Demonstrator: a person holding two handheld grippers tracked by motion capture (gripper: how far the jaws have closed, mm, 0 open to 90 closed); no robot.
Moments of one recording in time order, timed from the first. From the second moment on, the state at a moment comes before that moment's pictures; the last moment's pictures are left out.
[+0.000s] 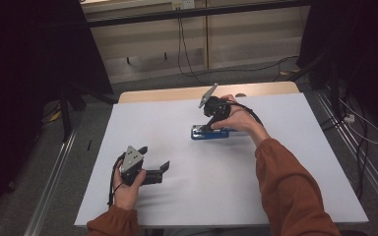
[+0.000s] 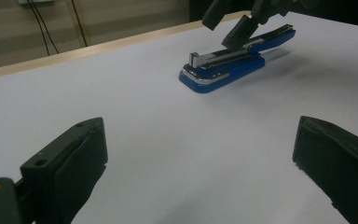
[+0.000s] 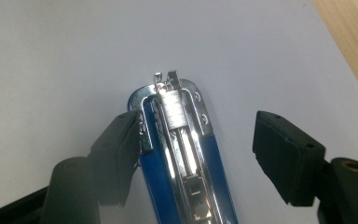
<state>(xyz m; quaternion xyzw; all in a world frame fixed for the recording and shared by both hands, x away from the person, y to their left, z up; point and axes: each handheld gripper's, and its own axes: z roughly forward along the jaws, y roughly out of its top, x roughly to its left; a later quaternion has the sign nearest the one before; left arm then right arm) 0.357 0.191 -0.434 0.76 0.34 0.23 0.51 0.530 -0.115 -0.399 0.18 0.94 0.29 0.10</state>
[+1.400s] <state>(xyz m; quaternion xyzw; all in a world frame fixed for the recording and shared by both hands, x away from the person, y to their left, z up) 0.361 0.198 -0.430 0.75 0.35 0.25 0.51 0.473 -0.179 -0.403 0.37 0.81 0.40 0.21</state>
